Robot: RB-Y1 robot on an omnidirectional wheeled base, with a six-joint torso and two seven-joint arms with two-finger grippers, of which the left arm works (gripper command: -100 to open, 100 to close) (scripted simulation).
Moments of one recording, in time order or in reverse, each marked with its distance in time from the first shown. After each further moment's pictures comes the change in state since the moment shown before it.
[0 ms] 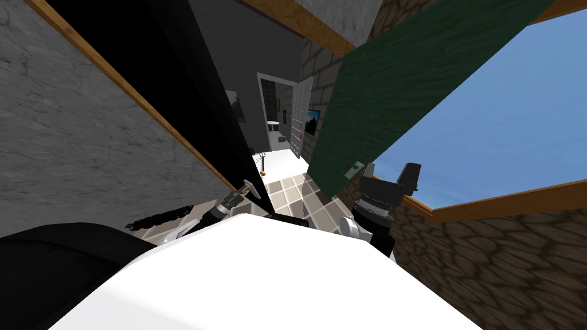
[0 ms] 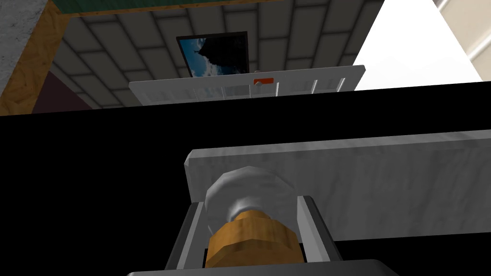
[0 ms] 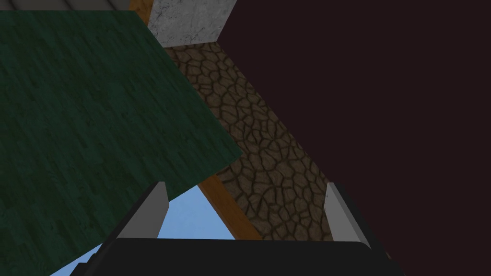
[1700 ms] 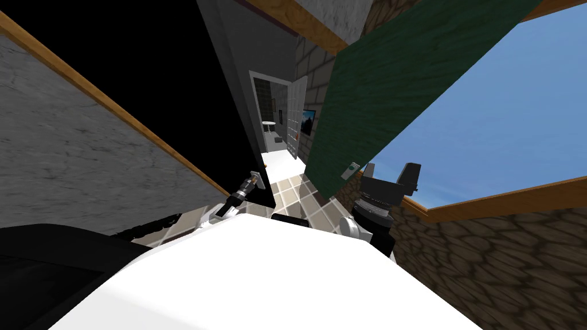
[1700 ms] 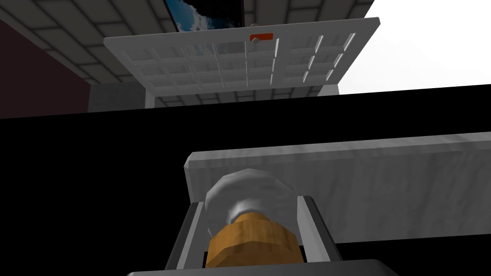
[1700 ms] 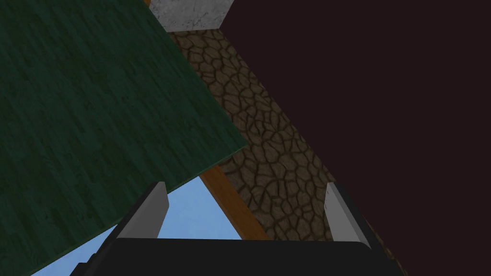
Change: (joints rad) arm -0.190 -0.198 0.063 -0.078 0.020 0.400 -0.114
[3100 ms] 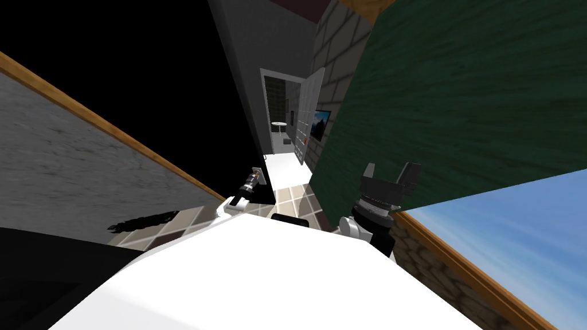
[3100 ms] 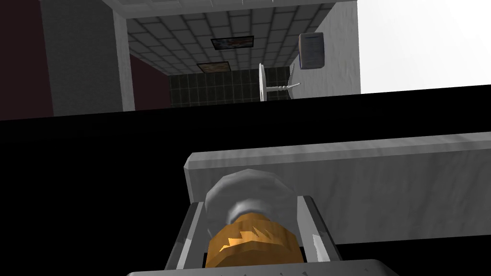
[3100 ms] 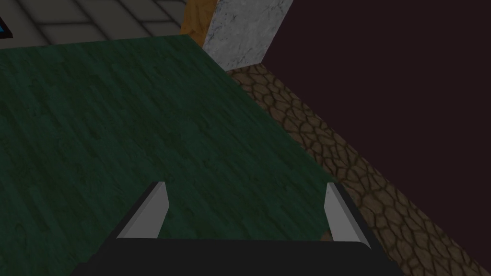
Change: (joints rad) arm -0.149 -0.157 0.093 0.051 0.000 0.149 -0.126
